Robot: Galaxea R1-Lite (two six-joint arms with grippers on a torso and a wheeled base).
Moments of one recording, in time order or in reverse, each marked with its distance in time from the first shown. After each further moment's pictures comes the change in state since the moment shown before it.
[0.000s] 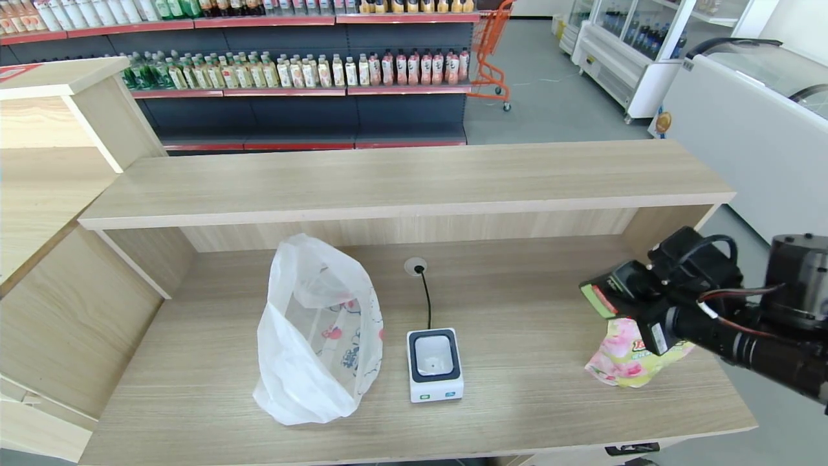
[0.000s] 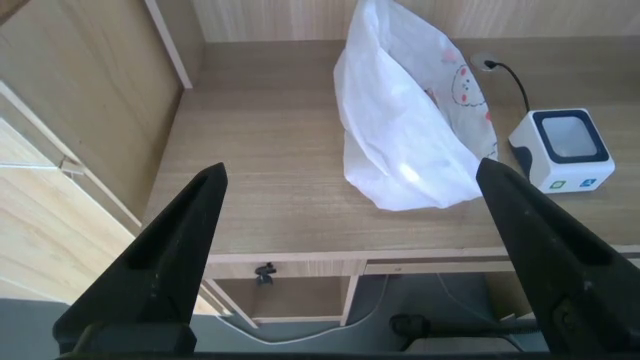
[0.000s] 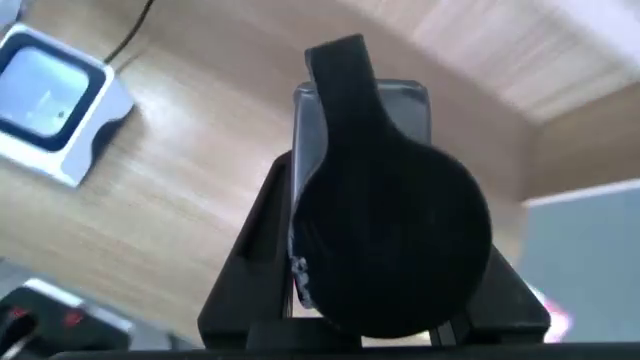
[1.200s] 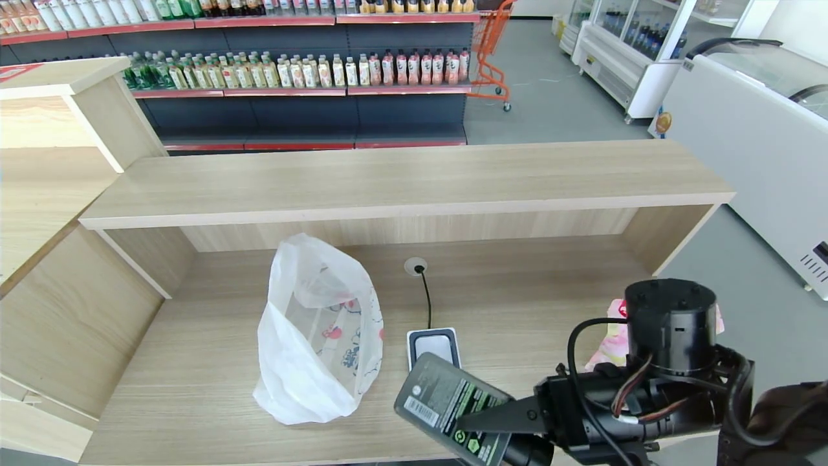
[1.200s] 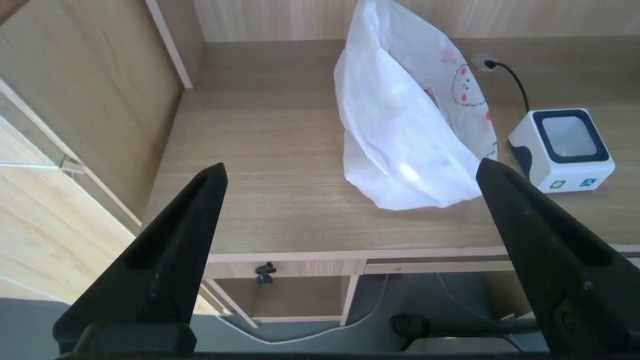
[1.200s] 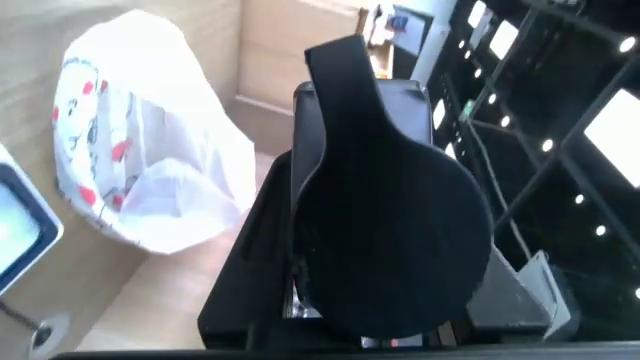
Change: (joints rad) left arm 0.000 0.000 0.000 0.000 0.000 0.000; right arm 0.421 0.229 -0.010 -0.127 0.850 -1.906
